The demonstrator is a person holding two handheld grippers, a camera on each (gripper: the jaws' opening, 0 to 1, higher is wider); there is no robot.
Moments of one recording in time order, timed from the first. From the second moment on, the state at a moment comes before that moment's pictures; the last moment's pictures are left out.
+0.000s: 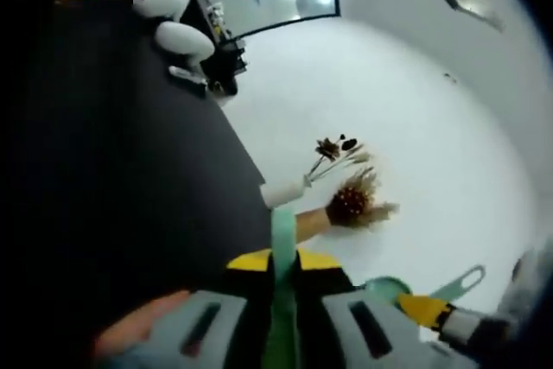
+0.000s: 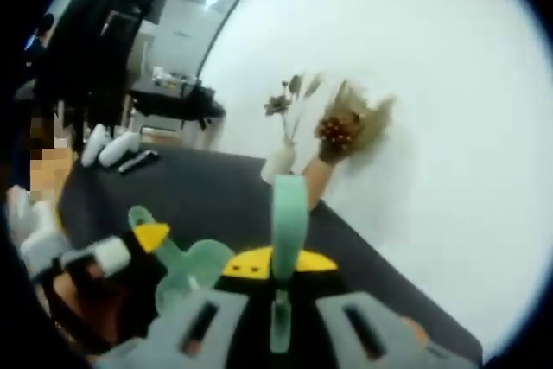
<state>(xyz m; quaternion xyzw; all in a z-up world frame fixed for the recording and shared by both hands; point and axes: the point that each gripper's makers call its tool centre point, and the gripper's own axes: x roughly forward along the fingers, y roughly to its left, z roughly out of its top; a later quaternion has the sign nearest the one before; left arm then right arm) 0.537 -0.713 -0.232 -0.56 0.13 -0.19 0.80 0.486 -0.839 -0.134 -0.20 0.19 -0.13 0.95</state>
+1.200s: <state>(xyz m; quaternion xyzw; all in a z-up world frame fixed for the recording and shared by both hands) 0.546 -0.709 -0.250 -0.45 0.40 -0.42 0.68 0.469 -0.840 -0.102 -0.20 0.14 -0.13 0.96</state>
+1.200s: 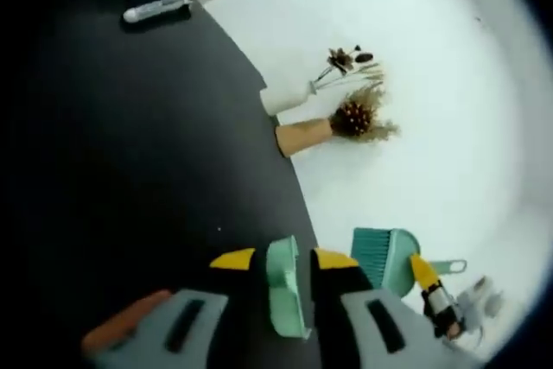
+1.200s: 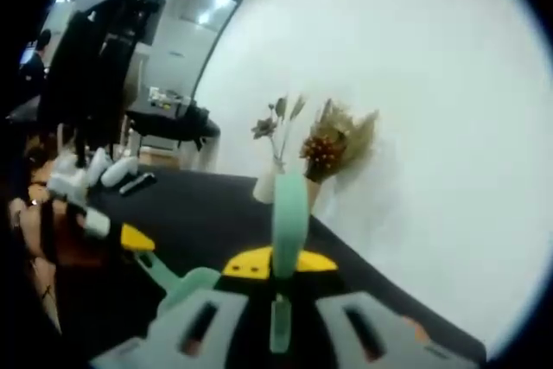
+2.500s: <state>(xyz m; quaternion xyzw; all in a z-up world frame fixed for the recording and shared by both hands) 0.555 -0.726 -0.254 -0.37 0.49 -0.52 0.60 0.469 -0.862 -0.100 -0.19 0.15 -0.15 0.96</state>
